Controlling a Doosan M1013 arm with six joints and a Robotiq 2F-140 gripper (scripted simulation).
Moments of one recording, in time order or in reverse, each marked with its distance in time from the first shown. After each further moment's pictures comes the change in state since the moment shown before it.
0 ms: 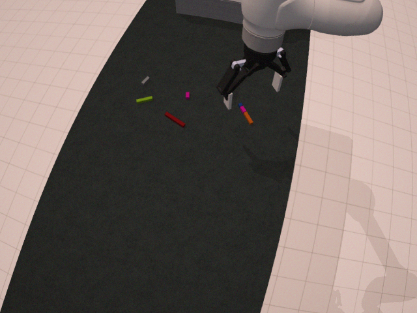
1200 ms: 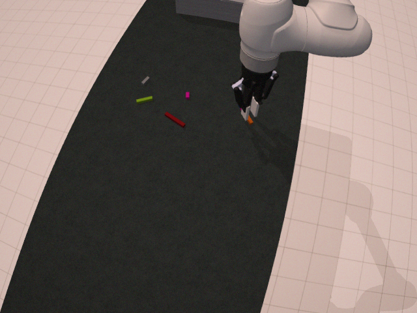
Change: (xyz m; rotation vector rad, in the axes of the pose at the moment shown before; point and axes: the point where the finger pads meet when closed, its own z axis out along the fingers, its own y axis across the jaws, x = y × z) arm 0.000 0.000 0.068 0.000 0.000 0.000
